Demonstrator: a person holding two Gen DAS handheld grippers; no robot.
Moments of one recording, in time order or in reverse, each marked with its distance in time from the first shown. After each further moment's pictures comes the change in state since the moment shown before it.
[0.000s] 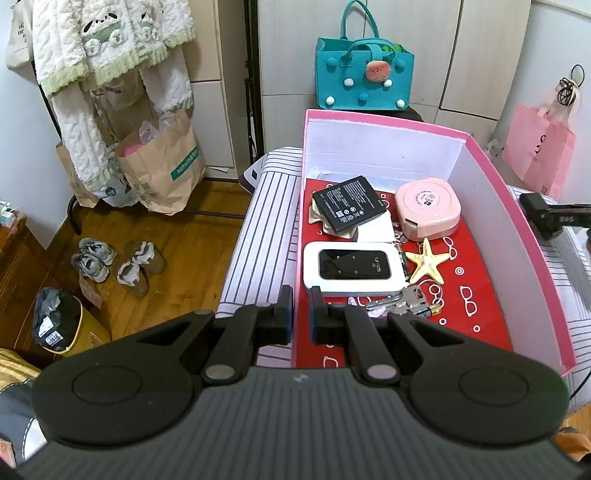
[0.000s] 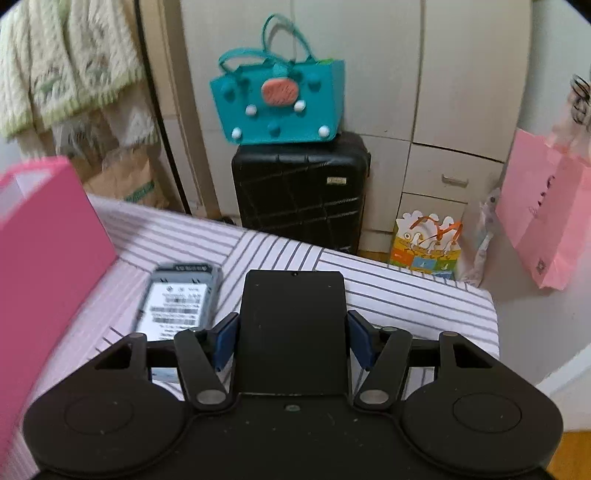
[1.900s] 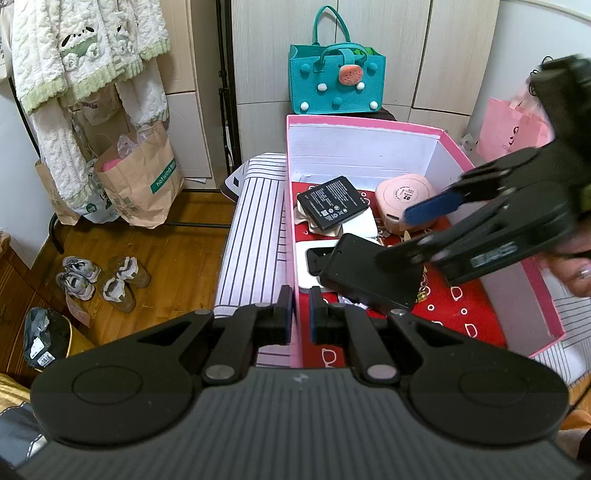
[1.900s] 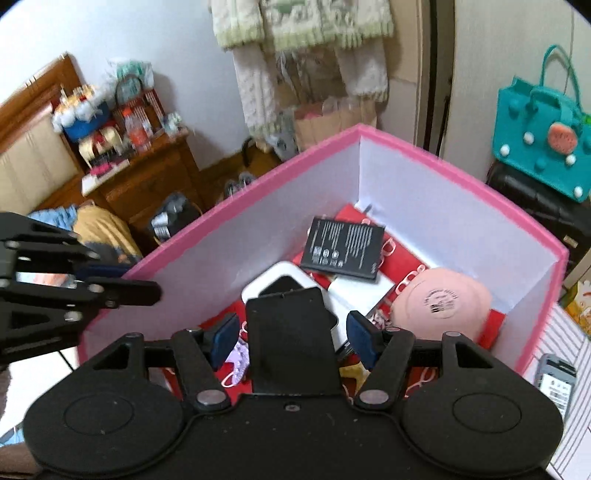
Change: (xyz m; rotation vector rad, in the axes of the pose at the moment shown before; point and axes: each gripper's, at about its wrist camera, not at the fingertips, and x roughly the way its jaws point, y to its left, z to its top) left arm -0.006 0.008 -0.004 0.059 -0.023 -0.075; right arm -0.032 0.272 0.040 -0.381 0.185 0.469
